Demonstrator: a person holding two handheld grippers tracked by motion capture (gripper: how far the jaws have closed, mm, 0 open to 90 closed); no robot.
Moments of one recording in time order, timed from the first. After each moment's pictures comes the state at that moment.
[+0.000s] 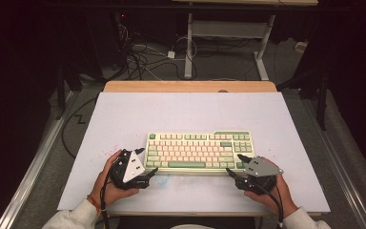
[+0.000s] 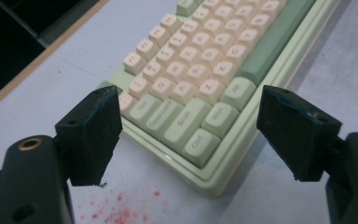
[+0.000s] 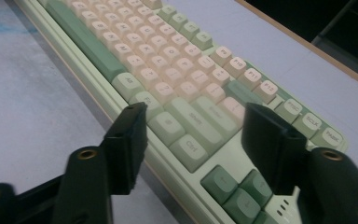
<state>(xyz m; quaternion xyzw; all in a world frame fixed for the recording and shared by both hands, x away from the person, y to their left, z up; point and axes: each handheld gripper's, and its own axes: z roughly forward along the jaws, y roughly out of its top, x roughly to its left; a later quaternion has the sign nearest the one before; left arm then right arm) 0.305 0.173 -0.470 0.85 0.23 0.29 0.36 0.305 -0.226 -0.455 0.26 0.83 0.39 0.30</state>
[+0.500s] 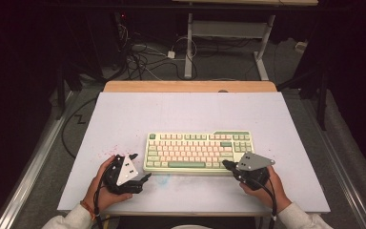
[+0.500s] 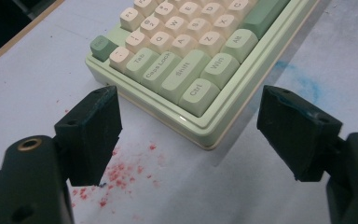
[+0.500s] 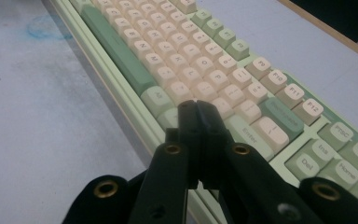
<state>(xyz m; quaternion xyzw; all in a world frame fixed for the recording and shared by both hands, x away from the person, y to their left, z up) 0.300 0.188 -0.479 0.86 0.25 0.28 0.35 0.321 -0.211 -0.450 0.23 0.86 0.39 0.24</state>
